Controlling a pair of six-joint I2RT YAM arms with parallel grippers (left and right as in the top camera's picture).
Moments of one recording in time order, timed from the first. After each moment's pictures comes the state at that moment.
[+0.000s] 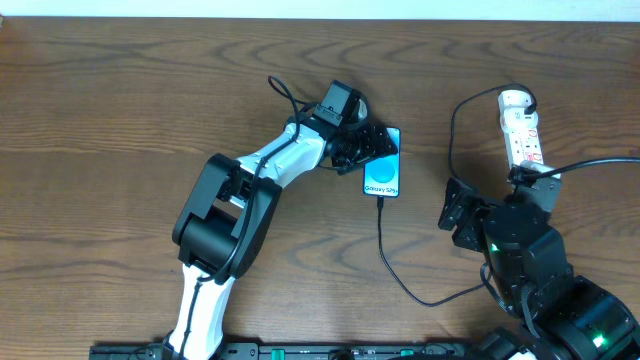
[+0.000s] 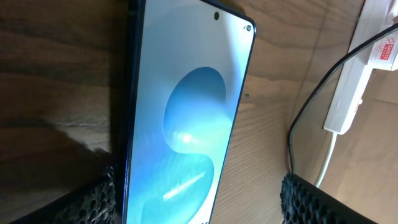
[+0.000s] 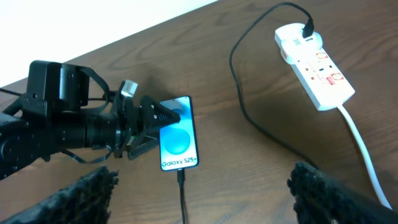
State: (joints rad) left arm -0.53 2.19 1.48 -0.34 0.55 -0.81; right arm 0.61 0.78 1.04 -0.95 0.48 0.72
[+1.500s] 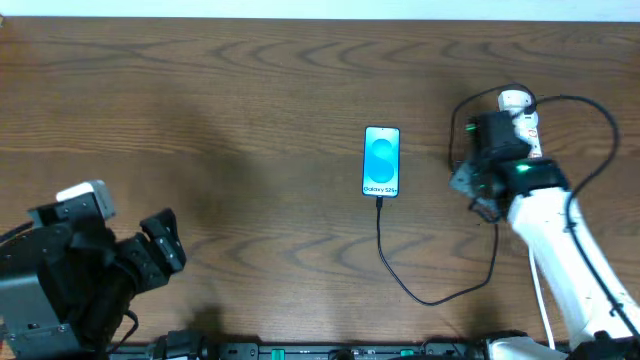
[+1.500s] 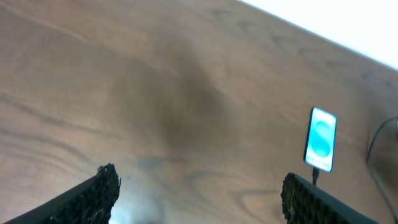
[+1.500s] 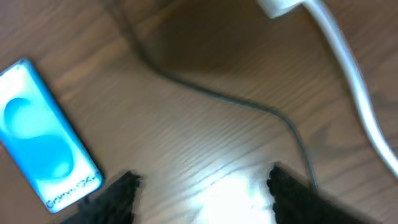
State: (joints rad) left arm 0.14 0.76 1.42 -1.38 0.09 -0.26; right arm 0.15 1.39 1.04 -0.88 0.21 0.74
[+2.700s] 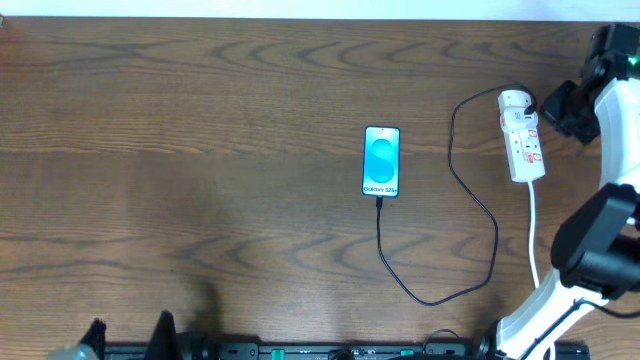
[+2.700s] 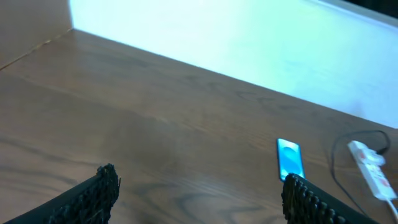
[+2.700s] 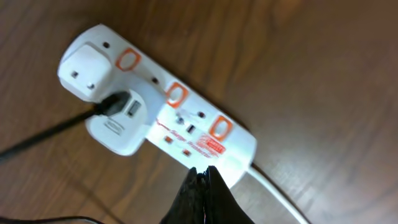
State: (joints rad) left arm 0.08 0.28 1.41 -1.44 0.09 -0.25; right arm -0.30 2.02 1.82 -1.11 0.10 0.56
